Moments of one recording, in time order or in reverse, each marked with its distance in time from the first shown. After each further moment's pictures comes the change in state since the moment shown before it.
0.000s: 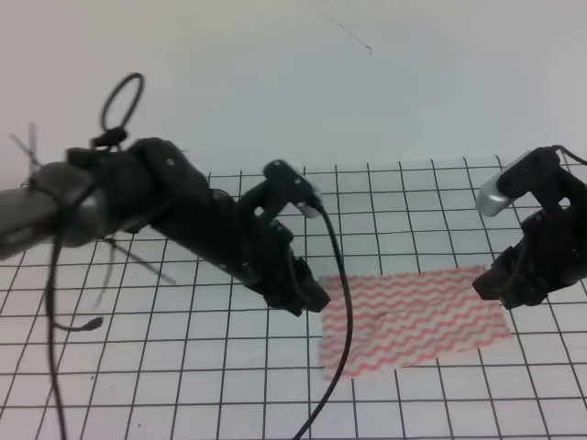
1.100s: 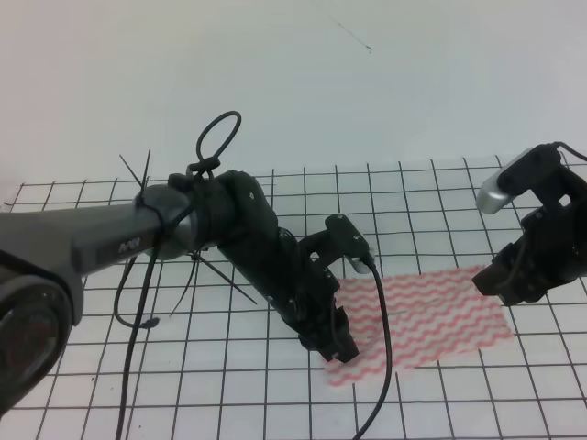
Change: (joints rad) left arm -0.122 0.264 -0.177 0.125 0.078 -0.027; right arm 0.000 0.000 -0.001 0.003 -0.004 -0.012
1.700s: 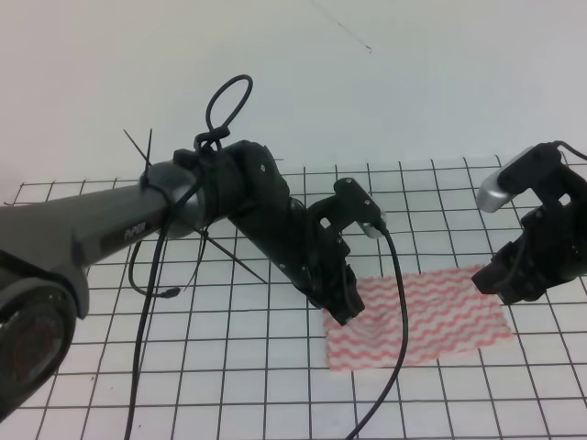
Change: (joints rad) left arm -0.016 0.003 -0.111 0.057 -0.027 -0.086; right arm 0.000 0.000 0.000 0.009 -0.006 -0.003
